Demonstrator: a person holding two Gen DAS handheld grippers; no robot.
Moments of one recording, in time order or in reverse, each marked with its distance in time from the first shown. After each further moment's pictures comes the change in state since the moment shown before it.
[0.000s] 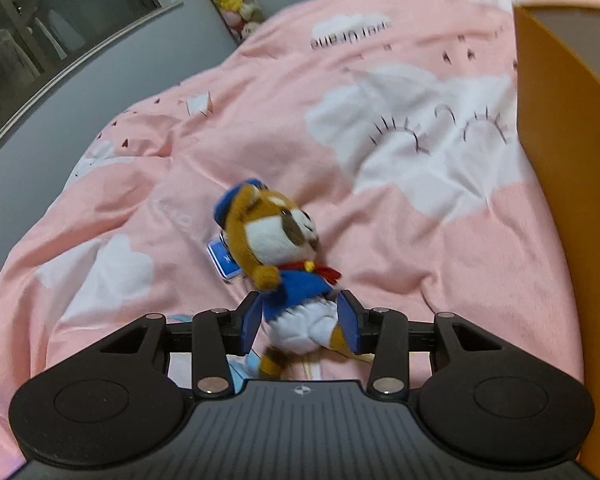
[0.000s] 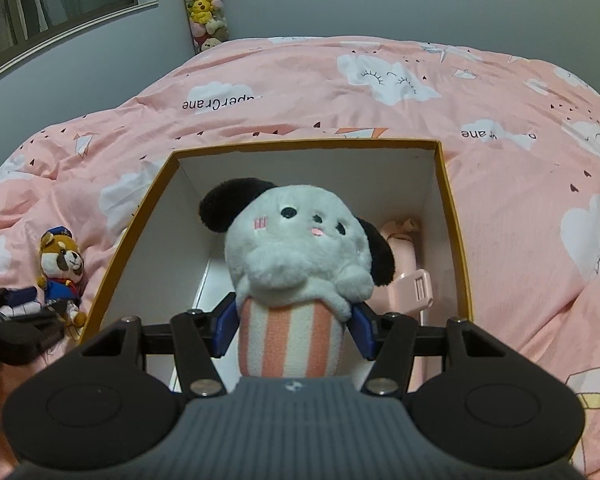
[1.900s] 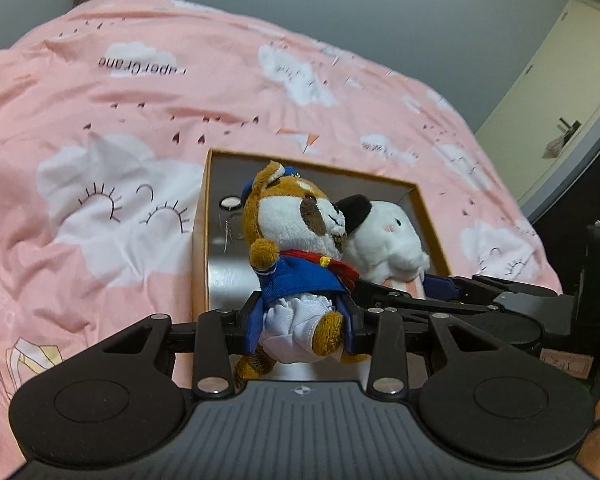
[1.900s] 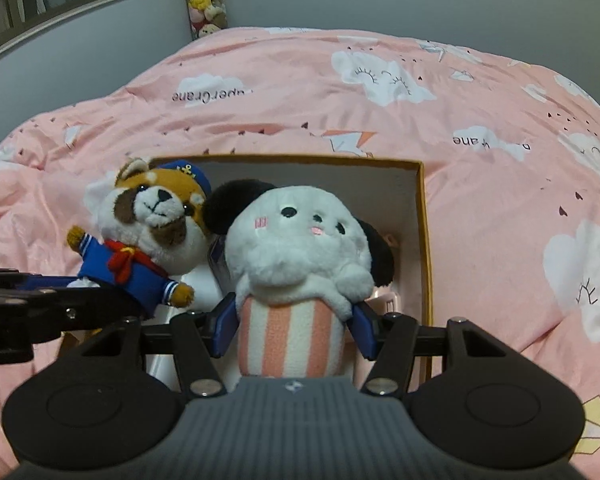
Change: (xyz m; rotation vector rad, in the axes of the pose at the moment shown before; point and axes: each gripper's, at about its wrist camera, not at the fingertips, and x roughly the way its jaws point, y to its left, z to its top) left arm -0.090 -0.026 0.072 -0.227 -0.022 -0.876; right arm 0.005 -0.013 0.019 -0.047 0.047 -0.038
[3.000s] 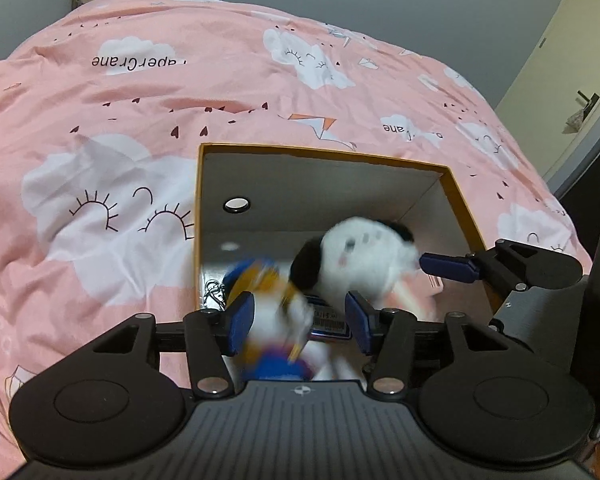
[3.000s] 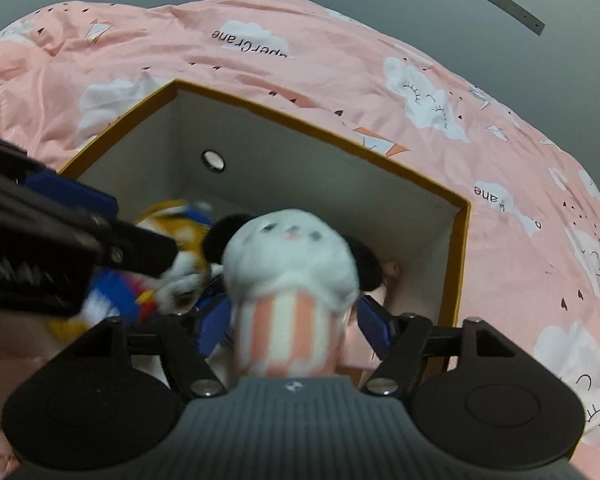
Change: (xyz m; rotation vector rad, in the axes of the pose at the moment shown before) left arm 0.028 -0.002 0.006 0.064 0.031 0.073; right arm 0.032 0.019 -0.002 -0.372 0.046 -0.087
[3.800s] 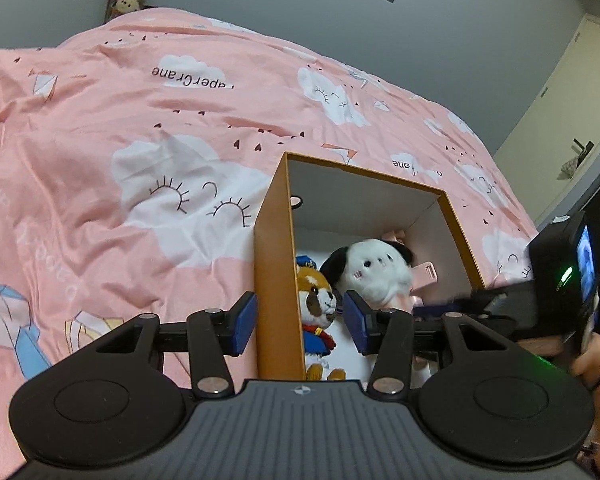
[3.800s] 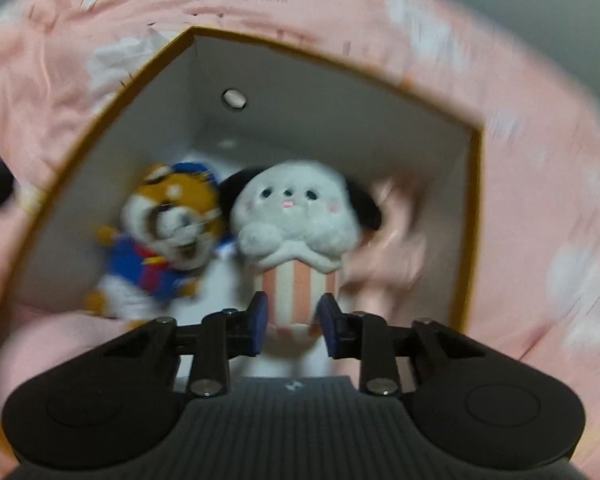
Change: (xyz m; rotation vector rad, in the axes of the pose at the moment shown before) left arm -0.078 0.047 -0.042 -0.102 -0.111 -0.024; right arm -0.012 0.010 -0.008 0.169 0.233 0.109
